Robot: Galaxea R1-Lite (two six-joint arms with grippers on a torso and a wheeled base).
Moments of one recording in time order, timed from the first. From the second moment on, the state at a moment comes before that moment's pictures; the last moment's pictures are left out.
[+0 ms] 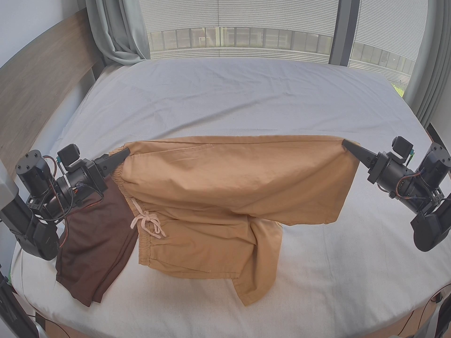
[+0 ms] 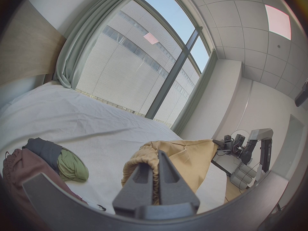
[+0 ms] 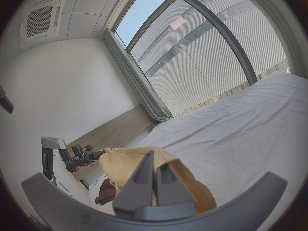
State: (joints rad) left arm 0.00 1.92 -0.55 -1.55 -0.71 -0.44; right arm 0.12 1.85 -0.52 -1.54 0.60 0.47
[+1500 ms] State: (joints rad) left arm -0.02 2.17 -0.85 -1.55 -0.52 -0.51; right arm 0.09 2.20 -0.86 -1.54 0.59 0.49
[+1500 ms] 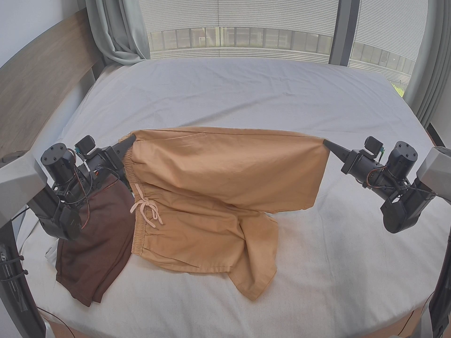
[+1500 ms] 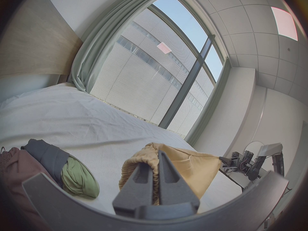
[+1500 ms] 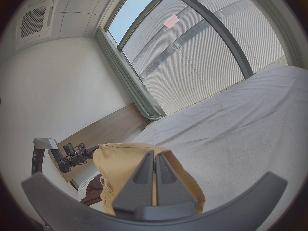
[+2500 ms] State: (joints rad) left arm -0.03 2.42 -1.14 -1.55 -0.43 -0.60; right arm 0.10 2.43 -1.17 -1.49 0.59 0.55
